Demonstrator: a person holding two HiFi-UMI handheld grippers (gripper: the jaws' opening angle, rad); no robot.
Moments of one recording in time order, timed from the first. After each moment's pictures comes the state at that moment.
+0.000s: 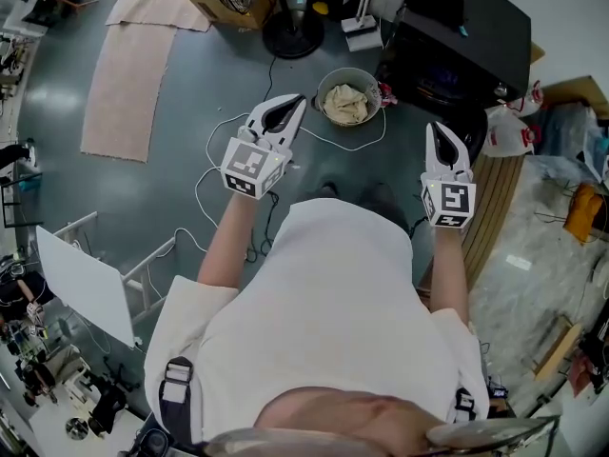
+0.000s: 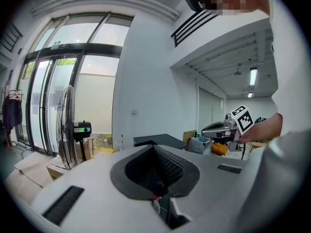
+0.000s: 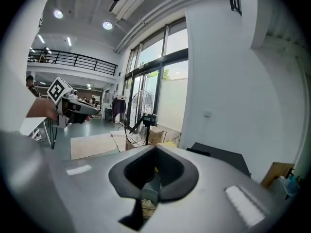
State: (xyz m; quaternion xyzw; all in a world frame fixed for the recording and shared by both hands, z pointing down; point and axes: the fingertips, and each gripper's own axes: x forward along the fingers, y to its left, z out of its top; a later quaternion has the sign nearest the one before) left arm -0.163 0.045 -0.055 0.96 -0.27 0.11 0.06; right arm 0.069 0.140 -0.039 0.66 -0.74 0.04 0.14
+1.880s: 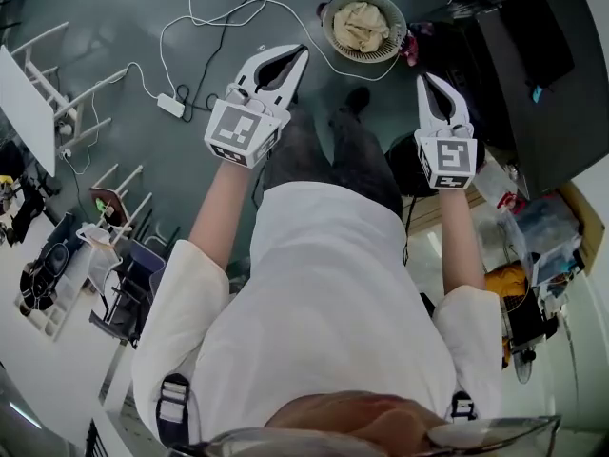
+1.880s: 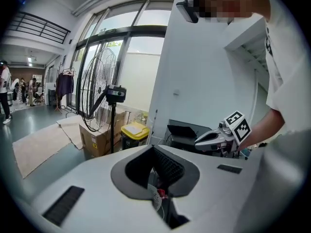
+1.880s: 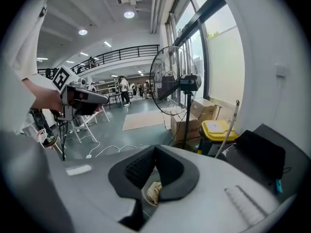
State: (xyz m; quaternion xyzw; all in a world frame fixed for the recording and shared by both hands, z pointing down) left arm -0.038 -0.013 0.102 0.83 -0.51 0.14 0.19; right arm 0.154 -0.040 0.163 0.33 -0.90 0.12 0.24
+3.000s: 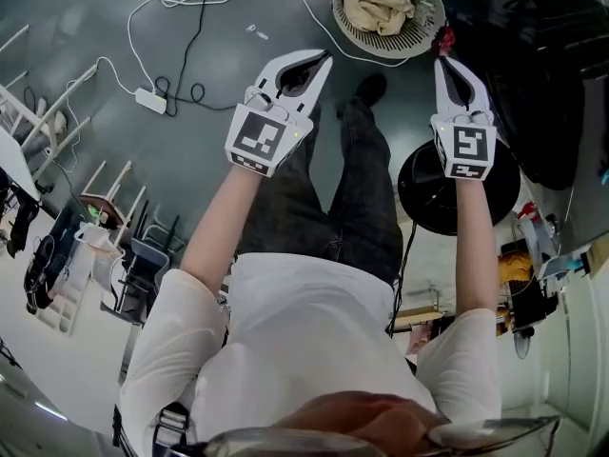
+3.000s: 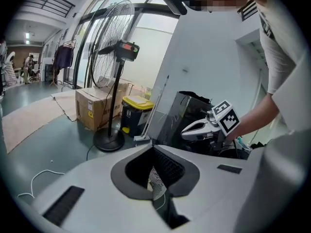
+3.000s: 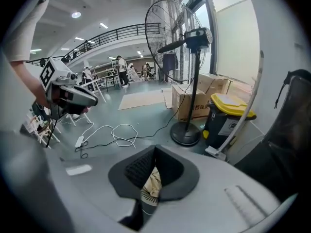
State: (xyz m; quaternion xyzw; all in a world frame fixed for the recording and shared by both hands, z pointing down) left arm -0.068 -0.031 0.361 0.82 -0.47 0.17 0.27; right arm 0.099 -0.090 0.409 0.32 -0.88 0.14 0.33
